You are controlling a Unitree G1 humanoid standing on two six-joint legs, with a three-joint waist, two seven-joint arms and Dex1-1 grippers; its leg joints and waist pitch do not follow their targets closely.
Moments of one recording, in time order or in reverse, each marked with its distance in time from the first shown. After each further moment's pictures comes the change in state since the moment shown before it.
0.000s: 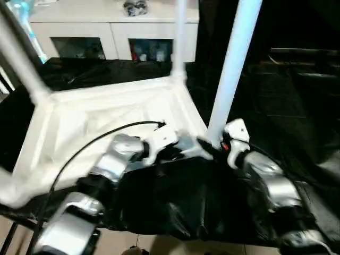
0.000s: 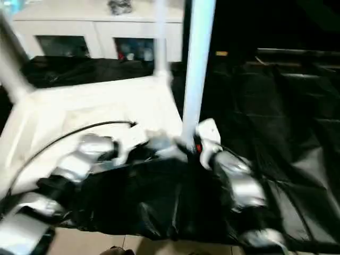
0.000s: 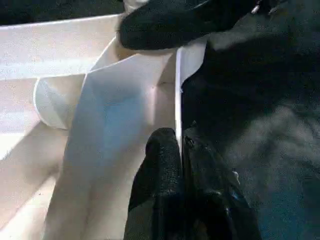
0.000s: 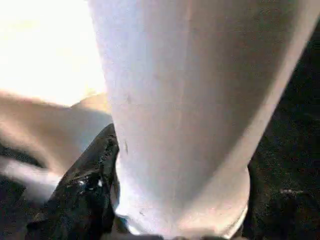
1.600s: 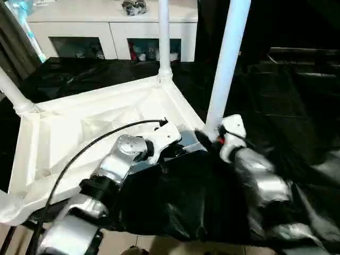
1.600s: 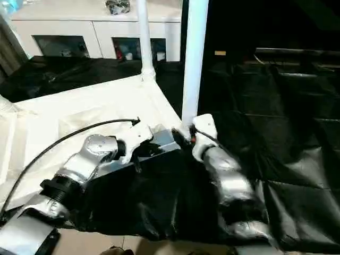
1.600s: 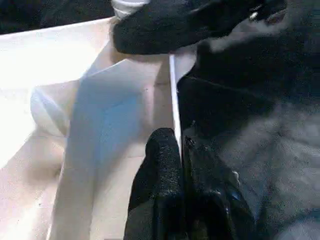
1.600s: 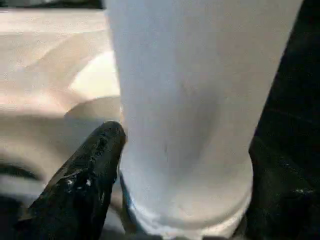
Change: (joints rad) left arm 0.020 0.053 -0.011 -0.043 -0.018 -0.021 -0.085; right arm 0.014 -0.058 0.032 -0.002 0.015 -0.050 0.181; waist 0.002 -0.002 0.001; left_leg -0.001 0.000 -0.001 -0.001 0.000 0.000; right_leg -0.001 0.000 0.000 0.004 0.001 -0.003
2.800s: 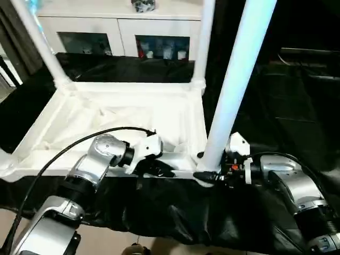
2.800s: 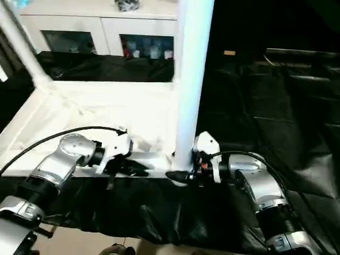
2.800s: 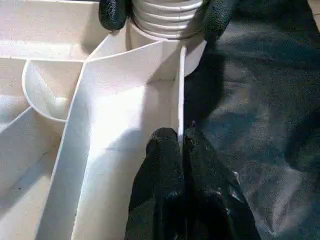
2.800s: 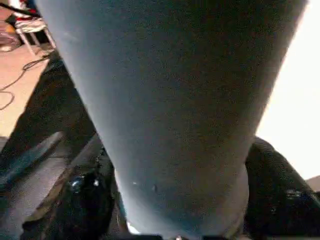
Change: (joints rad) left arm 0.028 0.159 -0.029 -0.018 -0.104 -0.093 -0.402; right arm 0.060 -0.251 0.160 -0.183 0.112 0.100 0.626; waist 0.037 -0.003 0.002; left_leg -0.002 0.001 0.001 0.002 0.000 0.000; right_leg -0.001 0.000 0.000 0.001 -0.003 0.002
